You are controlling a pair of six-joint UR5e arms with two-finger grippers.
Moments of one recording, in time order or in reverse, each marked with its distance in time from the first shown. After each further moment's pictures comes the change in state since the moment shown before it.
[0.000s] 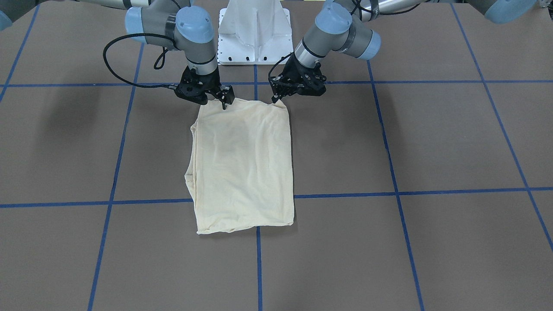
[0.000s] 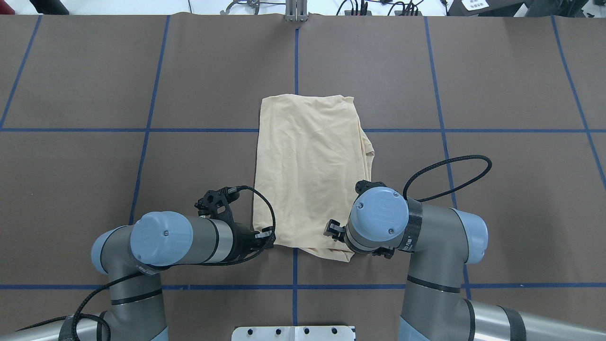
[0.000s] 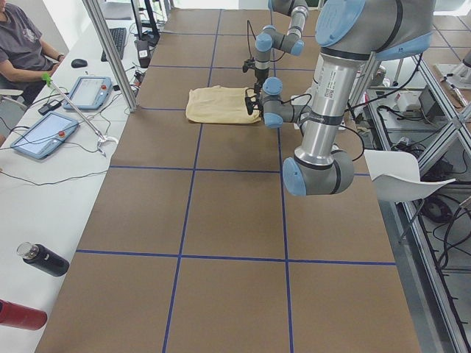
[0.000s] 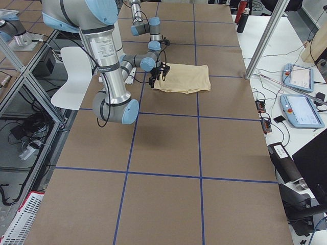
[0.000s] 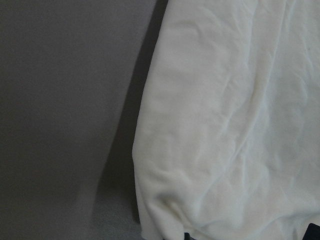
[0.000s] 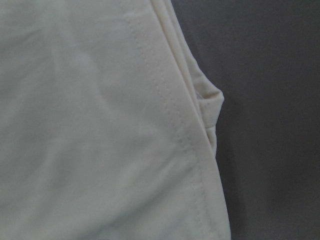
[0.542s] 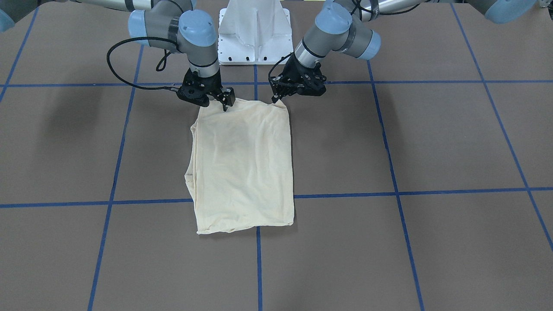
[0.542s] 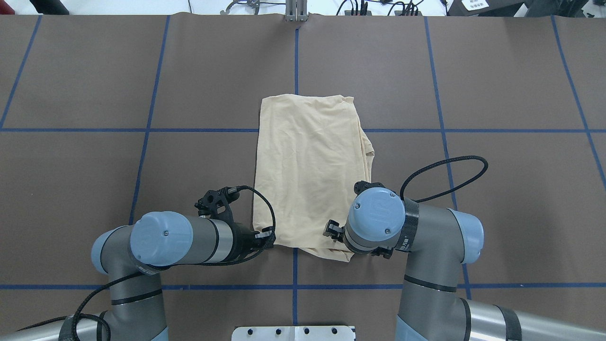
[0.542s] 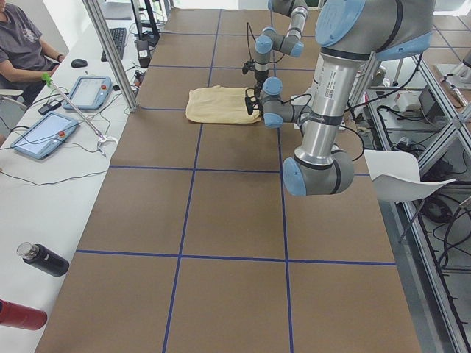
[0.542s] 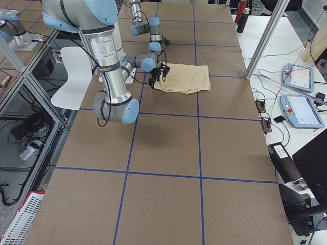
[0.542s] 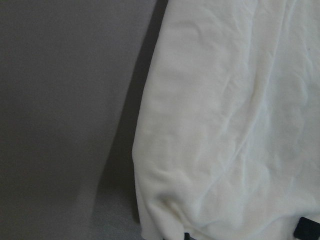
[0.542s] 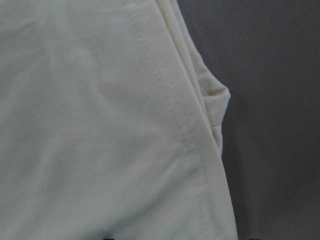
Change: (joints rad) left arm 0.000 0.000 0.000 0.000 0.000 0.000; right arm -0.003 0.010 -0.020 0.004 0.001 0.004
